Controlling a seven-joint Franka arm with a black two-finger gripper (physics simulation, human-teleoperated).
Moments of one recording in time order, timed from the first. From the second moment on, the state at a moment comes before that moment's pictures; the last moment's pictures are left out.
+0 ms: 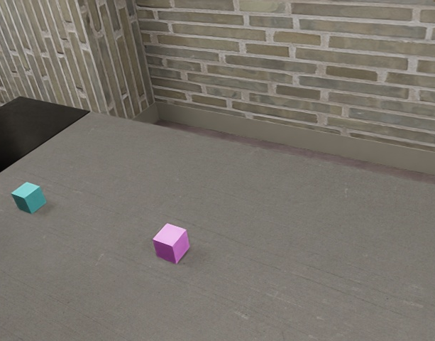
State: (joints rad) arm 0.83 0.10 0.00 -2.10 0.12 2.05 0.96
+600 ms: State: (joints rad) arm 0.76 0.37 -0.04 -1.80 0.01 2.25 0.68
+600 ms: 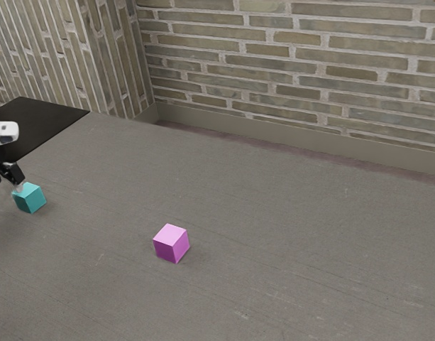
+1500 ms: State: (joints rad) arm 0.75 0.67 -0.02 -1.39 -0.02 1.98 0.75
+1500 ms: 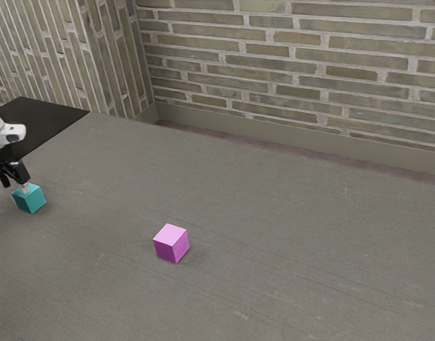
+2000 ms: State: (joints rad) arm 0.74 0.77 -0.02 -1.27 -0.02 1.94 0.77
